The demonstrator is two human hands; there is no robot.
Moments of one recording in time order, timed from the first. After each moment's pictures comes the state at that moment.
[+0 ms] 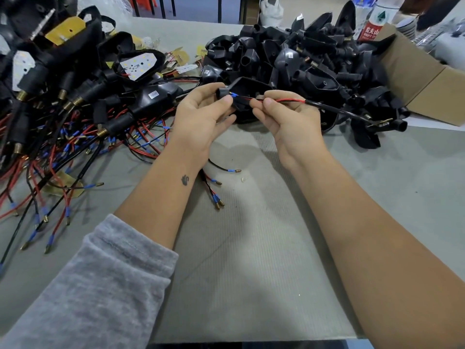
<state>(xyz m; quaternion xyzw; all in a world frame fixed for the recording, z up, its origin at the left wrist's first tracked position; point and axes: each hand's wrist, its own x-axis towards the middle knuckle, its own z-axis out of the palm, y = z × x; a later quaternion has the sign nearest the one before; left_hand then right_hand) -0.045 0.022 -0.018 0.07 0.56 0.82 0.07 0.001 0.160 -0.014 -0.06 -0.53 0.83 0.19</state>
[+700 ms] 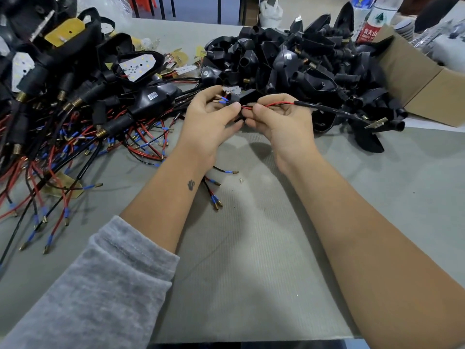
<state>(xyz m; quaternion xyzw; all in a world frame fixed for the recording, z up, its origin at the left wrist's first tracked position) -0.039 0.033 -0.018 0.06 0.56 0.82 0.07 0.005 0.154 -0.013 -0.06 -0.58 0.79 0.19</state>
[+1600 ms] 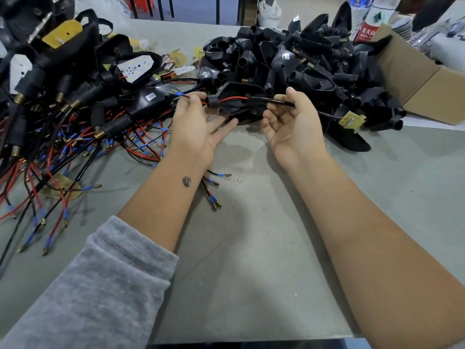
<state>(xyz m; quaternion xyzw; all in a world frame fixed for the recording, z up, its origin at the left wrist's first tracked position) -0.042 0.030 -0.017 -0.04 0.46 0.89 0.07 0.000 0.166 -0.012 -0.15 -0.40 0.89 0.15</state>
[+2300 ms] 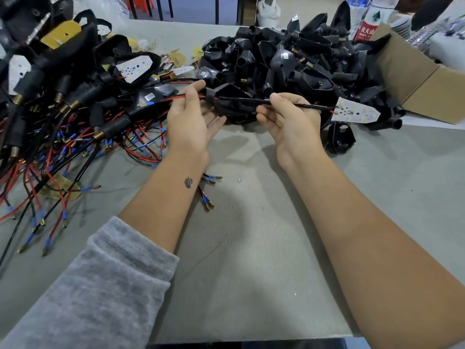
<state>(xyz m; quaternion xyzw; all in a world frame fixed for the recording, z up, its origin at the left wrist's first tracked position) -0.040 0.029 -0.019 -0.02 0.52 0.85 0.01 -0.002 0.163 -0.013 -0.12 -0.49 0.83 0.23</state>
